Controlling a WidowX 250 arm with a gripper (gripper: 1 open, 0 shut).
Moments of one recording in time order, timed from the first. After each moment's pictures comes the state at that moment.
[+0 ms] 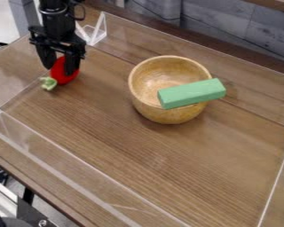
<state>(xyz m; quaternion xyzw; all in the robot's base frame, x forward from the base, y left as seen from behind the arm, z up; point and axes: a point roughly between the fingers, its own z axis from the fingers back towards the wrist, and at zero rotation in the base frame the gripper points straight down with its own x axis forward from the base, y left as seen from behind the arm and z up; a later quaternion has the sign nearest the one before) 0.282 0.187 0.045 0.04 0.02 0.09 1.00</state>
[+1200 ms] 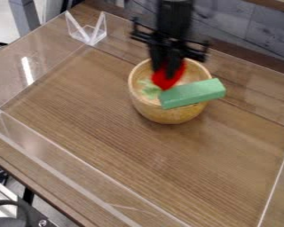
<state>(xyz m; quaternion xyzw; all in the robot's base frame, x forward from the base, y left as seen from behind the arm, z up) 0.295 -0.025 0.117 0.03 -0.04 0.01 1.00</state>
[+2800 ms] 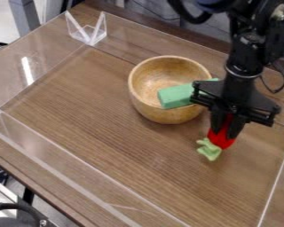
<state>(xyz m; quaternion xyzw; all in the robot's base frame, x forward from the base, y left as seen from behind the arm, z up) 0.290 -0.094 0.057 0.00 -0.04 0.06 1.00</state>
